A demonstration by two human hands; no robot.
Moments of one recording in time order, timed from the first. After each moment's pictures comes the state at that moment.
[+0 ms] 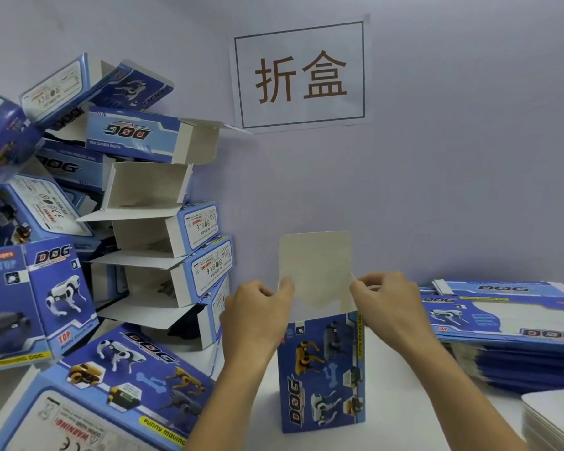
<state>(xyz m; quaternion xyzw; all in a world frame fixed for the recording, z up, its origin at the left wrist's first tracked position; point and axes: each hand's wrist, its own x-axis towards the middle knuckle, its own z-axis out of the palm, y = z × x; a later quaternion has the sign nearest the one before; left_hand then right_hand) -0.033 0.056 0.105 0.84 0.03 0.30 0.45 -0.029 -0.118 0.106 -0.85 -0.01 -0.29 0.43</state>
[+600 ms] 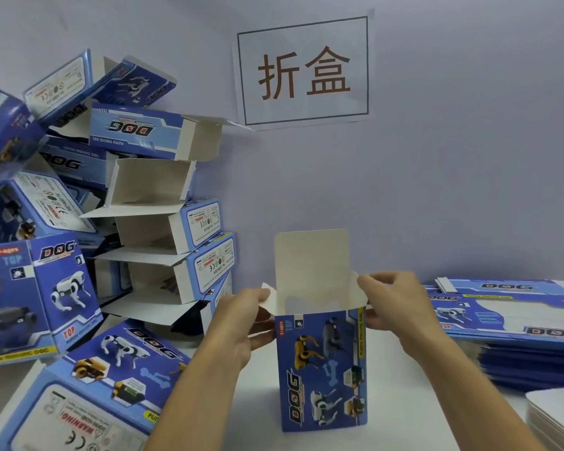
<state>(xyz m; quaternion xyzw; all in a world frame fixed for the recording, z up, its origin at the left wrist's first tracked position) -0.021 0.083 0.106 0.65 0.12 0.04 0.75 -0.024 -0.122 0.103 -0.77 0.01 -0.19 0.60</state>
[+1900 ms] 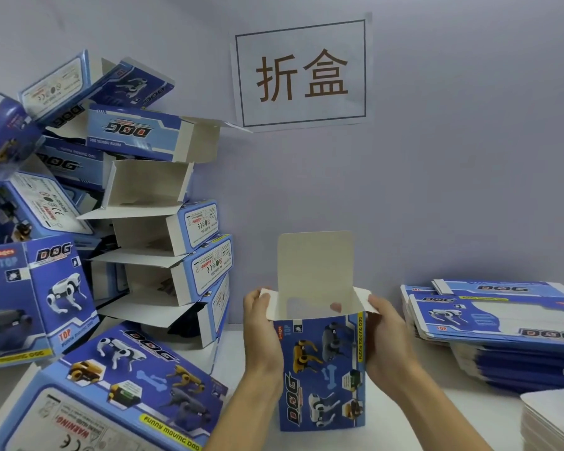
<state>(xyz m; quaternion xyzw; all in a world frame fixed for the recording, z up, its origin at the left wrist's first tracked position) -0.014 0.044 0.067 0.53 0.01 0.16 0.83 -0.003 -0.115 0.048 -0.52 0.01 -0.05 0.85</state>
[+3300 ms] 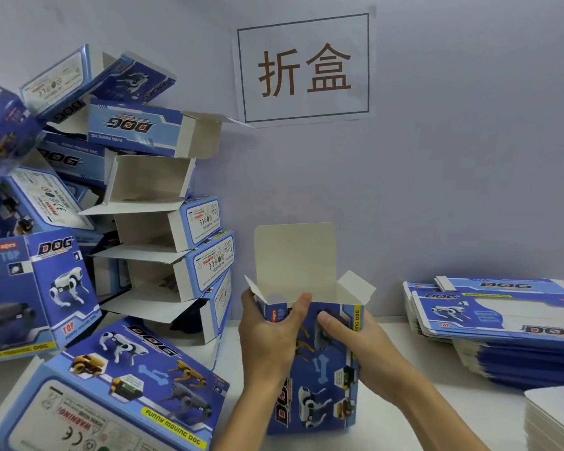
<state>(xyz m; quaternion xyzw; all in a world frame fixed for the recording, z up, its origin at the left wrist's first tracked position) -0.005 0.050 0.042 0.63 -0.10 0.30 0.71 -0.007 -0.101 0.036 -0.61 -0.19 0.00 0.76</state>
